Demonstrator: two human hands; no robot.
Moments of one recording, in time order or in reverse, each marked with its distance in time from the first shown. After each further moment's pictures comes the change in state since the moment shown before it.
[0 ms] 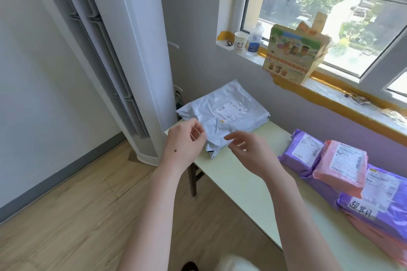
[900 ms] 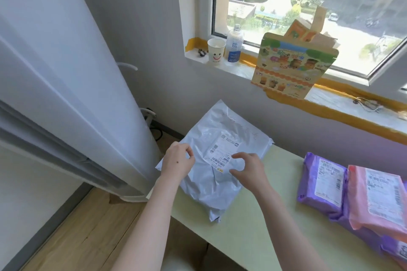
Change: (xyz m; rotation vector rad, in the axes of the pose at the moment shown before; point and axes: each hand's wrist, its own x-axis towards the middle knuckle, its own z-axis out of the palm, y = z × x) left_hand 0.262 -0.099 0.112 0.263 -0.370 -0.079; right_hand 0.215 0.093 0.046 0.028 0.136 0.455
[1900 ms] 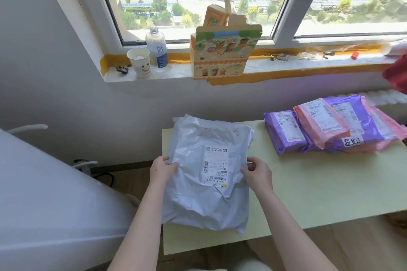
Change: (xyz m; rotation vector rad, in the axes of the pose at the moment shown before) left_hand 0.132 -0.032 0.010 -0.246 -0.526 -0.060; right_hand -0.030 -0.015 0.057 0.461 0.672 0.624
